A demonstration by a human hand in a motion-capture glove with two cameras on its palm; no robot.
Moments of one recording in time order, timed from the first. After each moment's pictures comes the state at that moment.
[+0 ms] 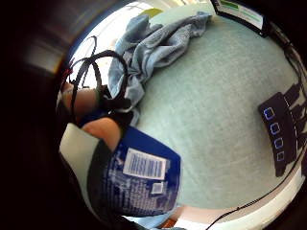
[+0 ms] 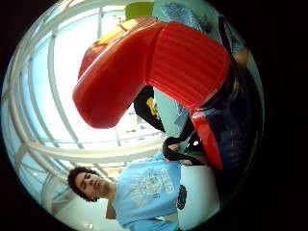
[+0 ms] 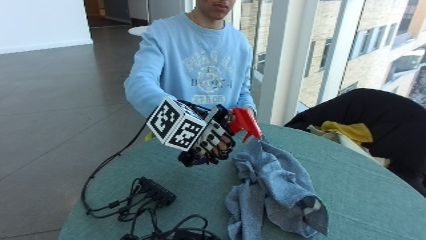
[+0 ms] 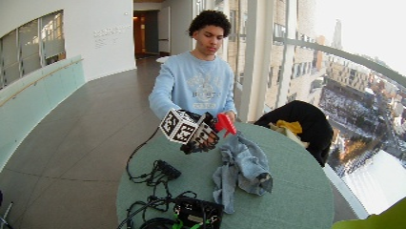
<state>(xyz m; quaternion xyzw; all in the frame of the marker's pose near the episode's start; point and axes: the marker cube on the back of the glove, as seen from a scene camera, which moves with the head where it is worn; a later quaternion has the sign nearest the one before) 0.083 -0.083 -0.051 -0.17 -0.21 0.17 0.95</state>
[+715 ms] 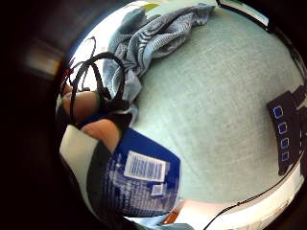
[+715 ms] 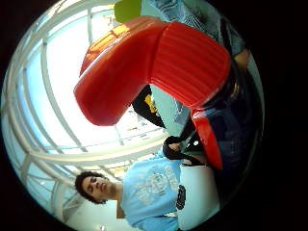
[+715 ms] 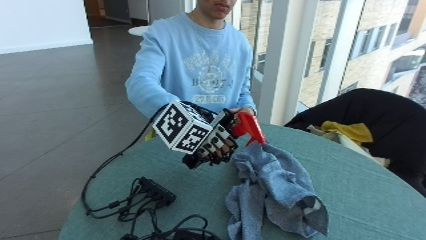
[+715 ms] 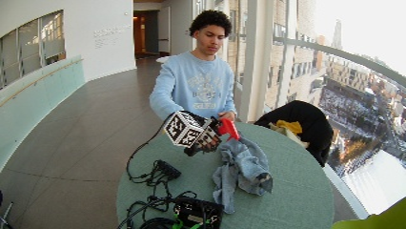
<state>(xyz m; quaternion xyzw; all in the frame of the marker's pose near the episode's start) 0.079 -0.088 -0.042 -0.21 -0.20 0.19 0.94</state>
